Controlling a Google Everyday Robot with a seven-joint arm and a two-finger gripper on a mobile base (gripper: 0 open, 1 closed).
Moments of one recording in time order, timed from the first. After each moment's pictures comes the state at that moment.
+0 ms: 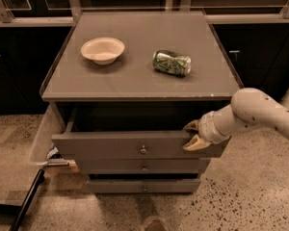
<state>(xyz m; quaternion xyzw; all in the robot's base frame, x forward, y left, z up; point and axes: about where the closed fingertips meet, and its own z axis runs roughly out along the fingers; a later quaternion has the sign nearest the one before) 0.561 -0.178 0.632 -0.68 0.67 0.09 0.28</state>
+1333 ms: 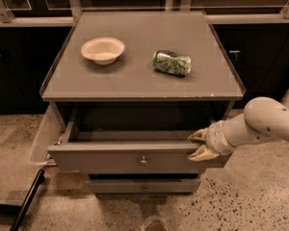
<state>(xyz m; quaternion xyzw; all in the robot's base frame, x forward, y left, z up) 0.519 -0.186 0.635 -0.68 0.66 0.12 0.29</state>
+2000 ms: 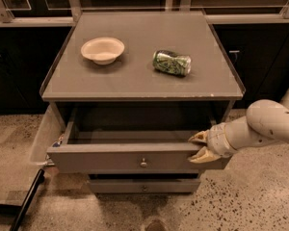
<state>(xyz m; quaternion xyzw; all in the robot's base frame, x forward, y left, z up) 0.510 -0.188 0.635 -0.68 0.66 0.12 0.30</state>
